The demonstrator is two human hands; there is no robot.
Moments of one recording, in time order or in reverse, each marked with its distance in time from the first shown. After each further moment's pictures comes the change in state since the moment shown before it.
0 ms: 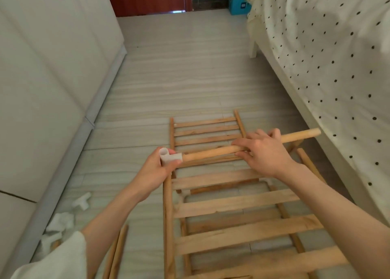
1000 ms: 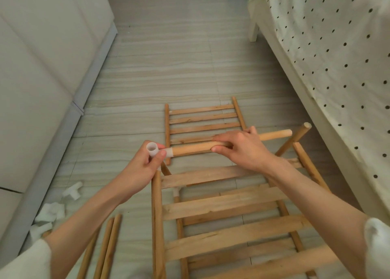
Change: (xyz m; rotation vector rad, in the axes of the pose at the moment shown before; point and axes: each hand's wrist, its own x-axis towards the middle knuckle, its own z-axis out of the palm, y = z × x) left_hand -0.012 -0.015 -0.014 0.060 -0.079 0.012; right_hand 0.017 -0.020 0.032 0.257 -0.098 -0.030
